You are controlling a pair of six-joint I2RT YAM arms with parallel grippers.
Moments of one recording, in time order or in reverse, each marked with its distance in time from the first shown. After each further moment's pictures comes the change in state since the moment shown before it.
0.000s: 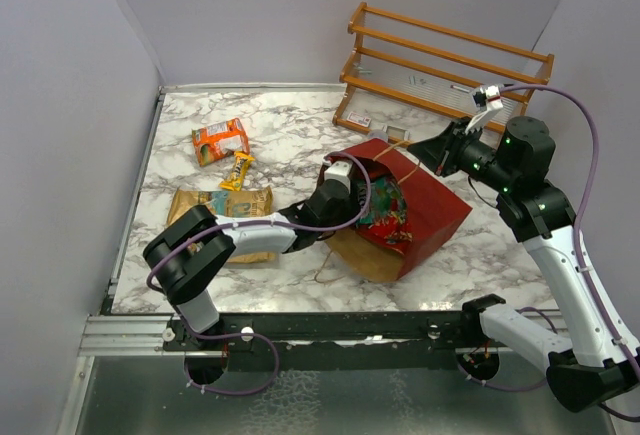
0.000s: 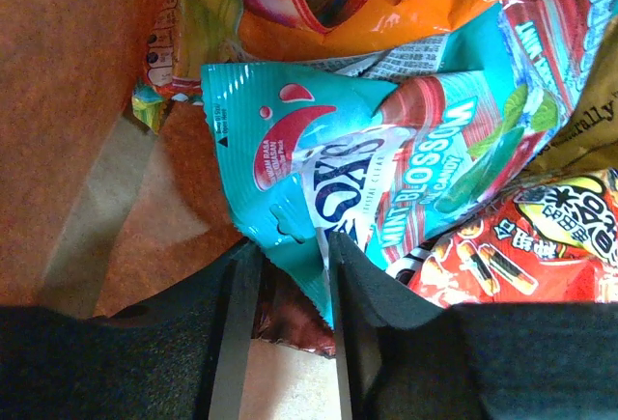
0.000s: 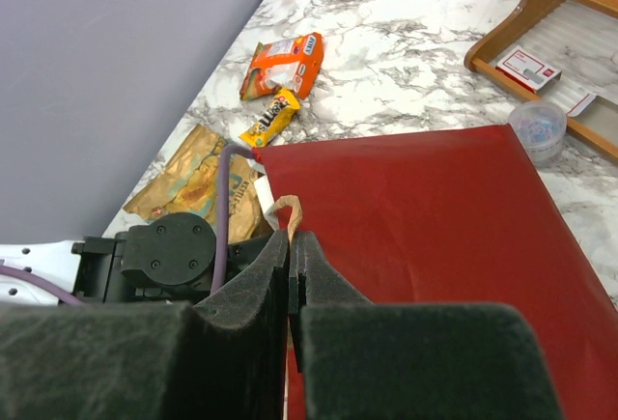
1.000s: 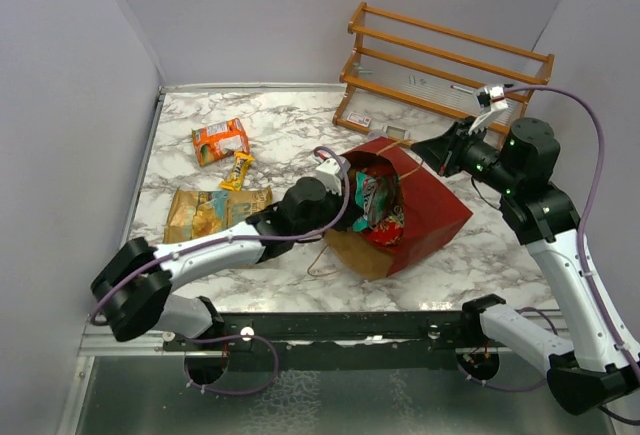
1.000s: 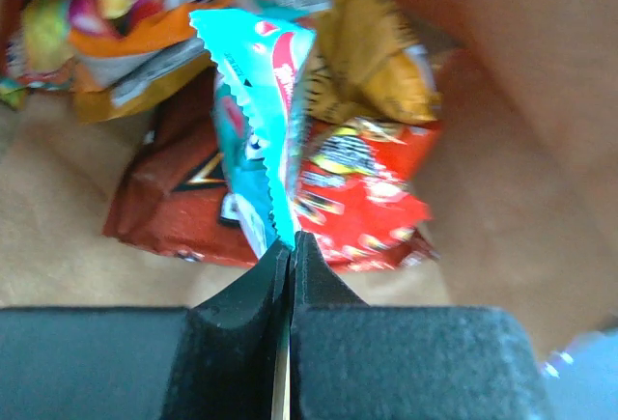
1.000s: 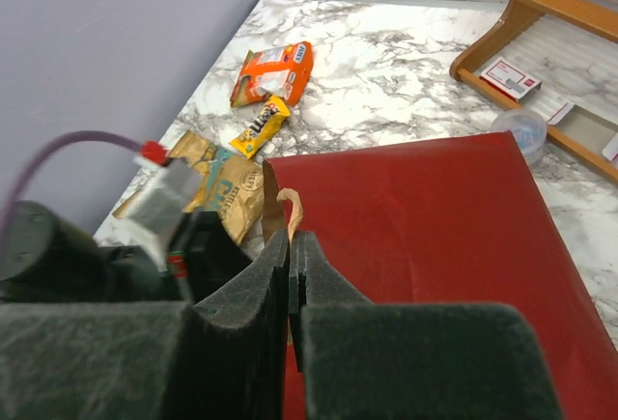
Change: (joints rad) left arm -0.008 -0.262 -0.045 -0.083 0.230 -0.026; right arm 0.000 -0.014 0.012 -0.014 0.016 -0.016
